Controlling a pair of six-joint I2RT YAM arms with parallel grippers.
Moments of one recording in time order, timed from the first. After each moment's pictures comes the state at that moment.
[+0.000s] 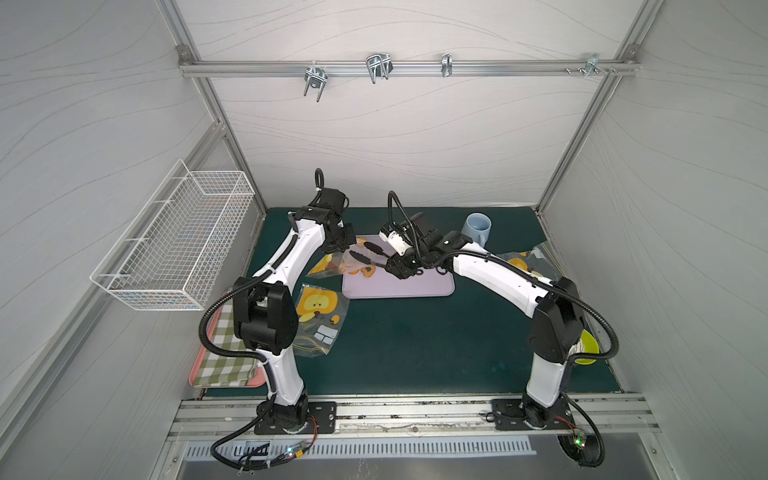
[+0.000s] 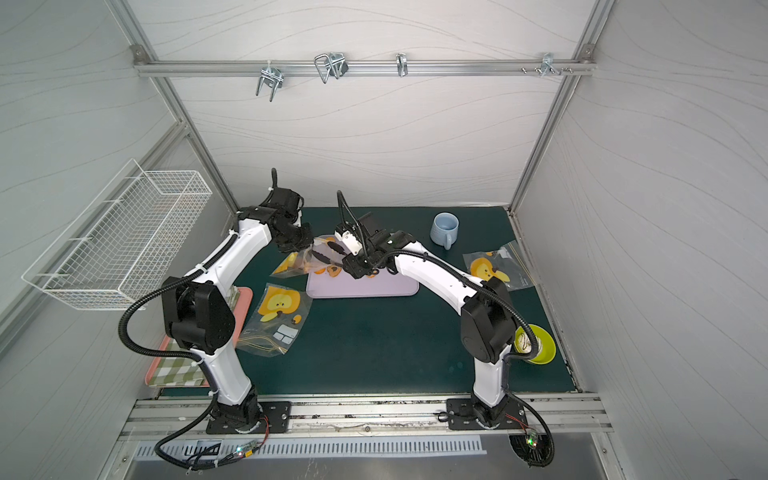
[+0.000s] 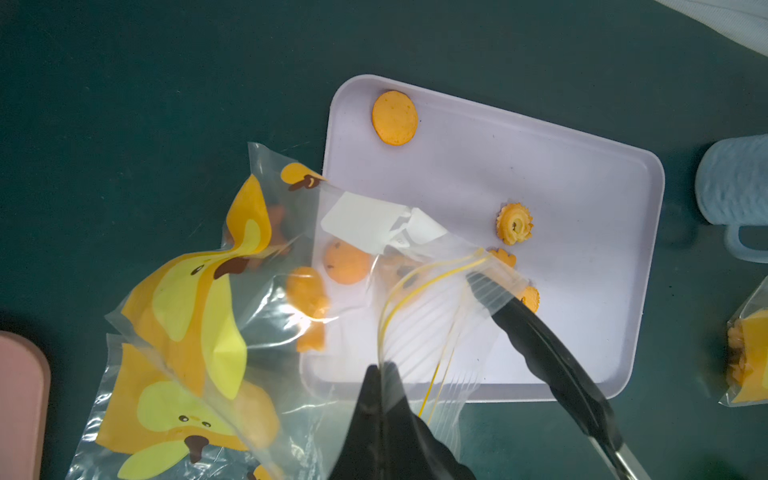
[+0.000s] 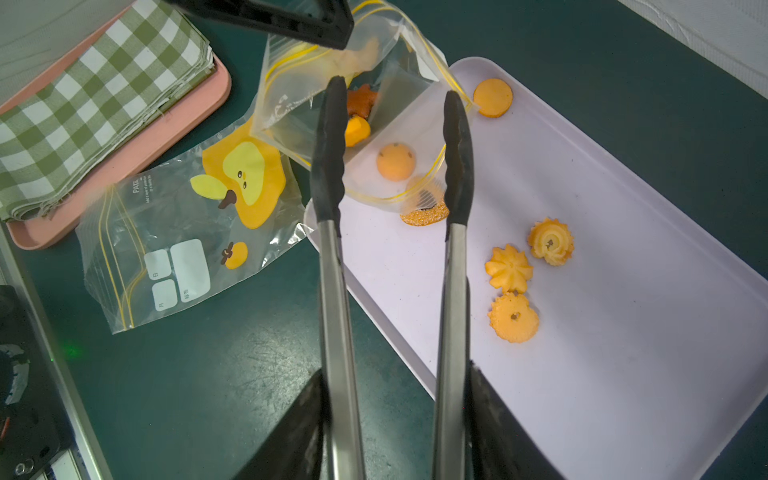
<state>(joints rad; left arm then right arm) -0.20 1.84 1.70 -0.97 0.05 -0.45 0.81 1.85 1.66 -0.65 -0.17 -0.04</state>
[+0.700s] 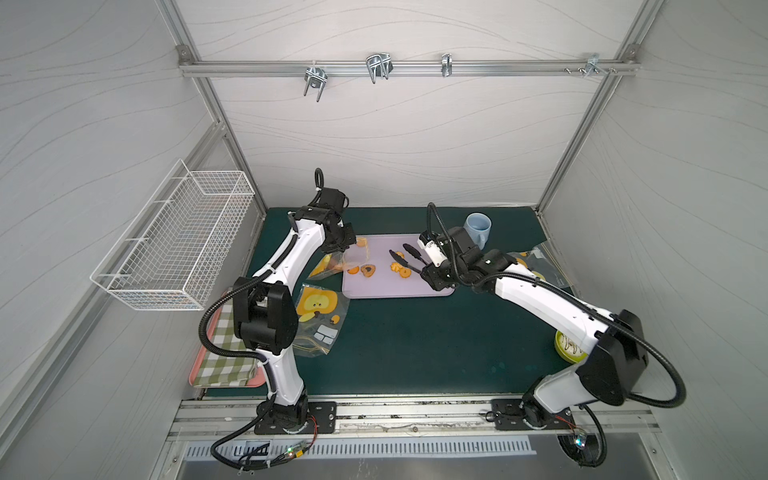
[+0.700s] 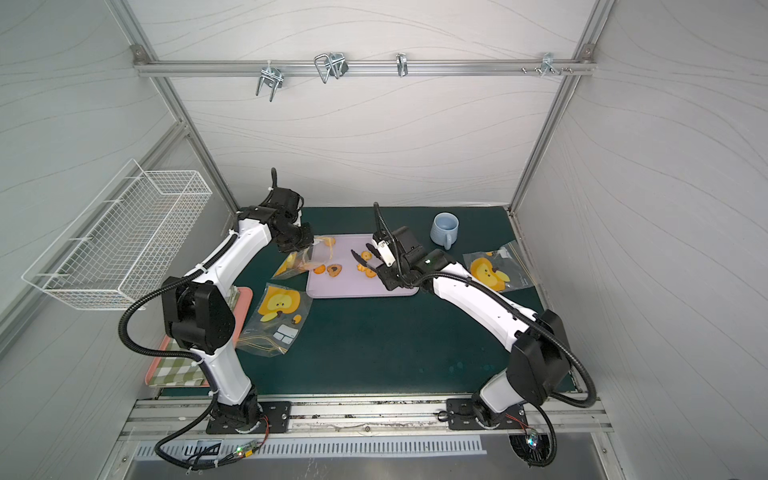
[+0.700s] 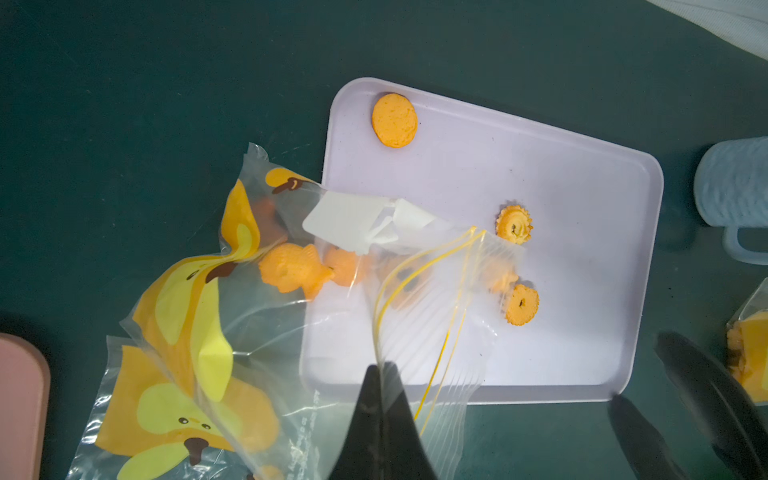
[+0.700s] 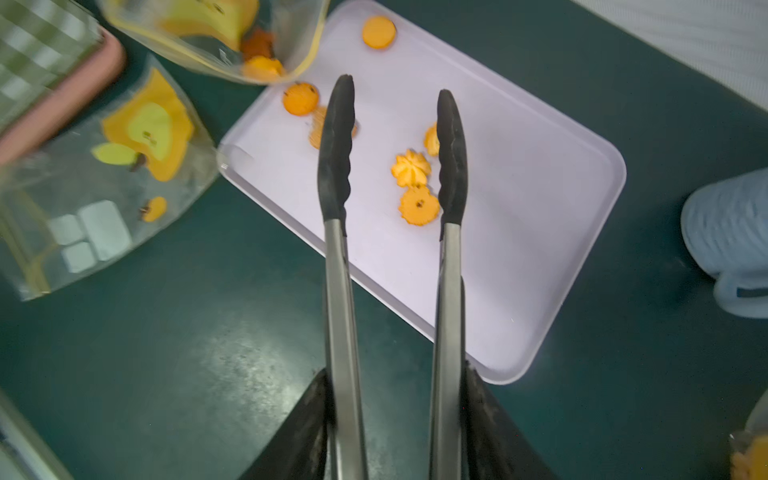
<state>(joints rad) -0.20 1.84 1.70 -0.97 0.05 -0.45 0.74 1.54 1.29 -0.65 0.01 0.02</state>
